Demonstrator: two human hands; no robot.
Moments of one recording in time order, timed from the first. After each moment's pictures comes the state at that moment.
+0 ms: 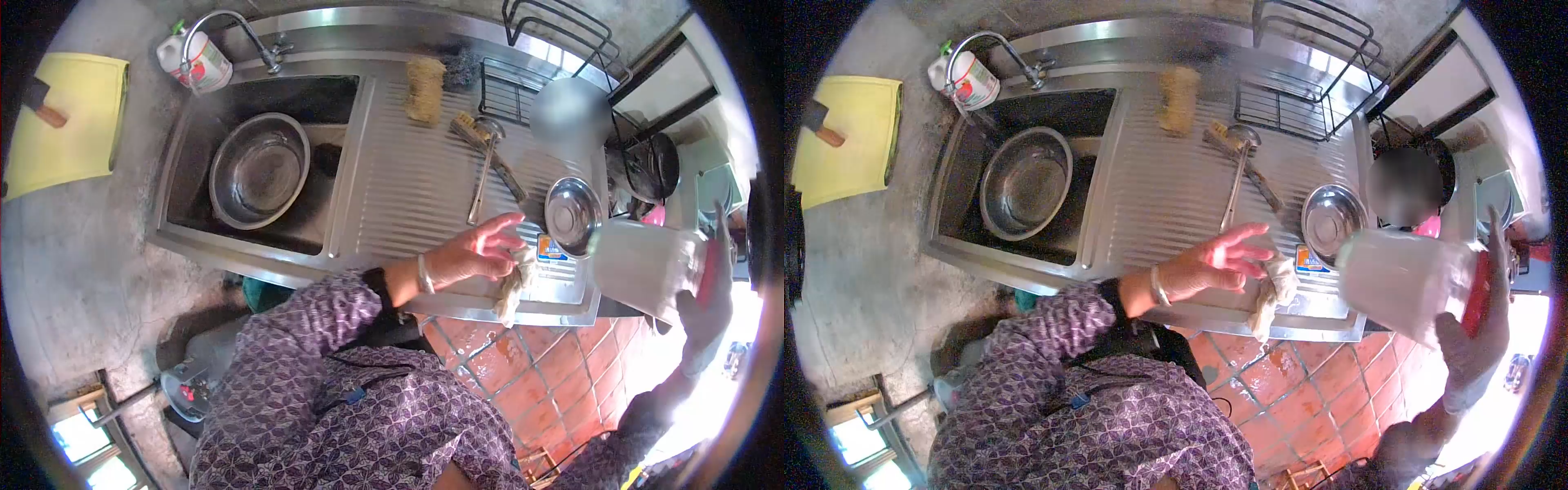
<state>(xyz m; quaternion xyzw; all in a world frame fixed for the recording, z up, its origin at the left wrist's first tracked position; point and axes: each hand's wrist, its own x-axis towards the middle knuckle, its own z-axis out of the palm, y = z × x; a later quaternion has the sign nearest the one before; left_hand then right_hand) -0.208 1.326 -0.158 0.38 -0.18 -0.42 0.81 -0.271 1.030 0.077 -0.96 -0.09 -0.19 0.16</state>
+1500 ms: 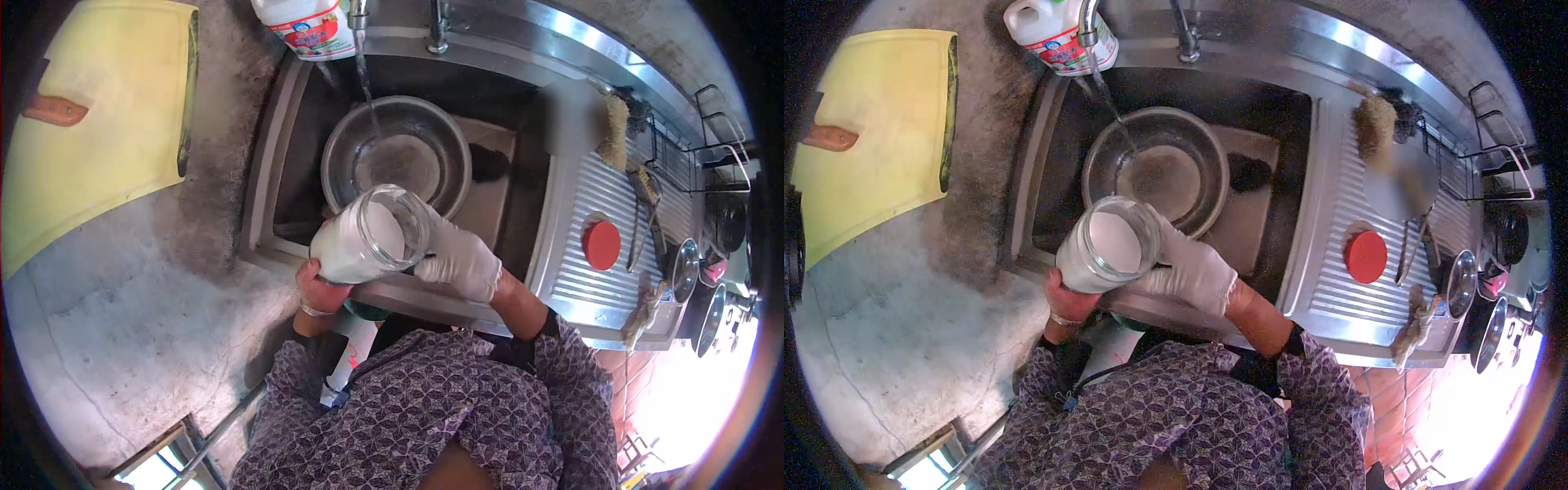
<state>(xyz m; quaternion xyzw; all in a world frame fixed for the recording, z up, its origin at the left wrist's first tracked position) -0.251 1.818 -0.209 0.29 0.23 -0.03 0.93 -0.144 1.586 -0.142 -0.68 -0.26 0.31 0.61</state>
